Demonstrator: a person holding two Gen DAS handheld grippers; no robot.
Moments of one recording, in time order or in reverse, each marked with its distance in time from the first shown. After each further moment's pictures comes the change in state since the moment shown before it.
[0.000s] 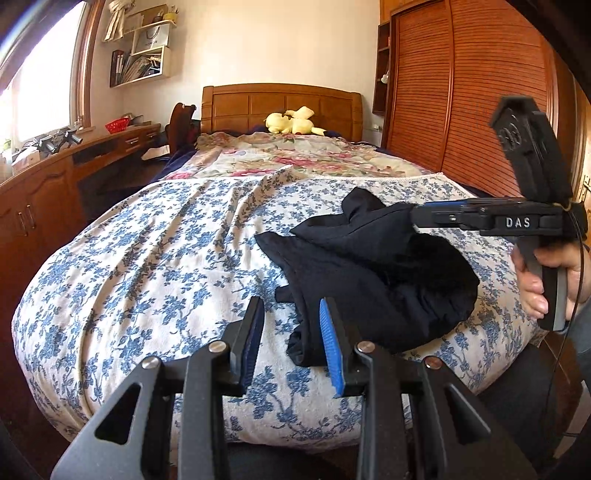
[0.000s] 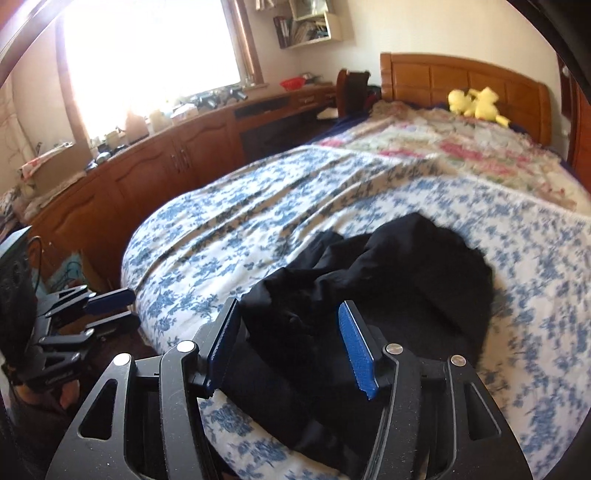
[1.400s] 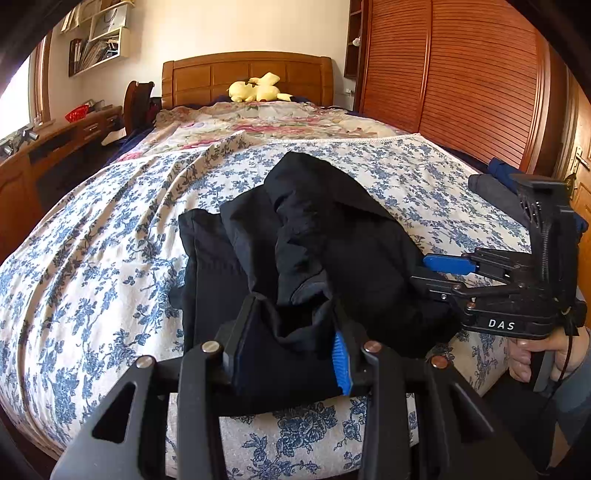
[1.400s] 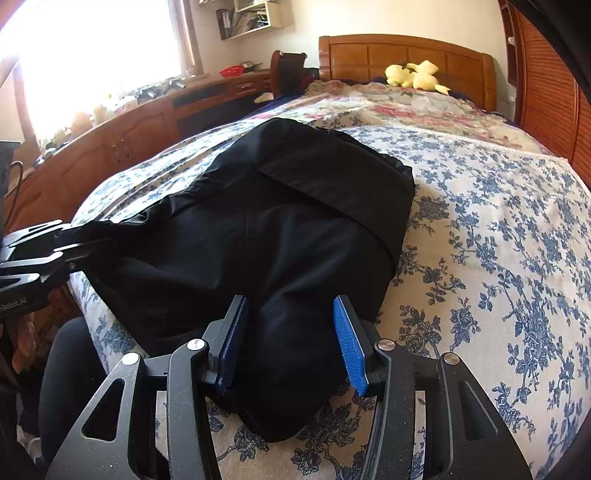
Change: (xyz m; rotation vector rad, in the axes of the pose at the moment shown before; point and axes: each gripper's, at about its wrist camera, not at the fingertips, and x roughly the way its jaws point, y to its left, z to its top) left arm 0.089 -0.071 0.003 0.061 0.138 -0.076; right arm 0.009 -0.066 -0.108 0.112 0.038 -0.181
